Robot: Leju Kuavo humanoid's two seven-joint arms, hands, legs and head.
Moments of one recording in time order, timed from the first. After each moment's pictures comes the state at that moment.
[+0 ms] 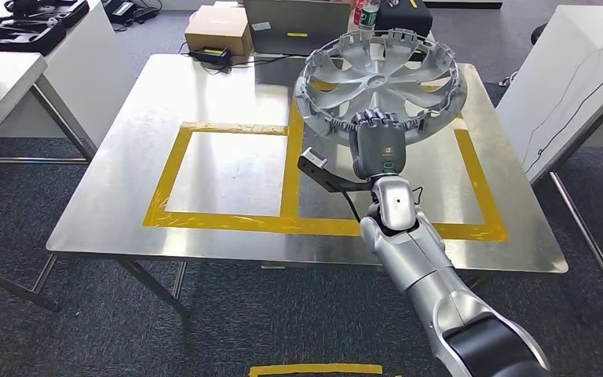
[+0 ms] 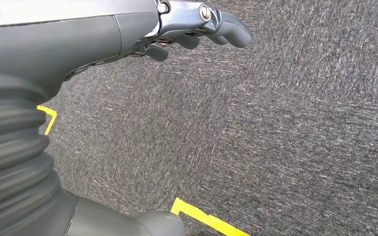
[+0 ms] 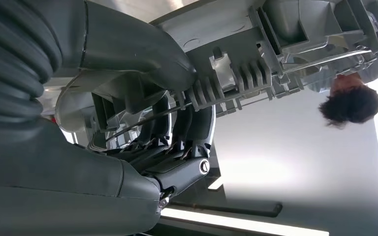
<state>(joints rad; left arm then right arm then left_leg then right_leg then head) -0.12 -0.24 1.10 -0.19 -1.23 0.61 -0.20 -0.59 -0.01 0.33 -0.71 1.56 -0.41 0.08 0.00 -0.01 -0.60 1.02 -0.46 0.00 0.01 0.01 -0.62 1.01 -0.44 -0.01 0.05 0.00</state>
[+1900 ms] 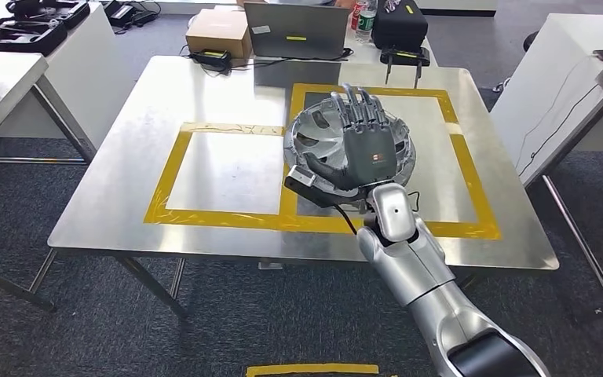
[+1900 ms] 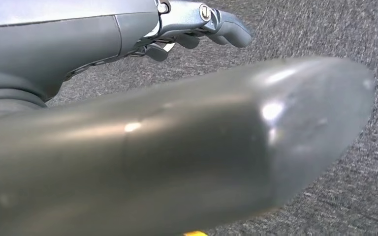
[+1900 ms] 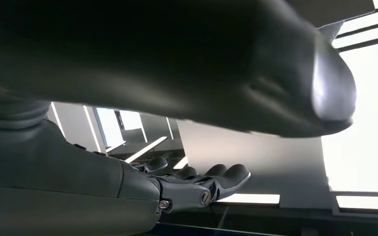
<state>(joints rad) -0.12 -0.24 1.10 -0.20 -1.20 0.68 -0.24 -0.52 -0.01 0.37 -0.88 1.54 -0.39 -0.03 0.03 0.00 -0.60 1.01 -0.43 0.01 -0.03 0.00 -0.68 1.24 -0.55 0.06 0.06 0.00</state>
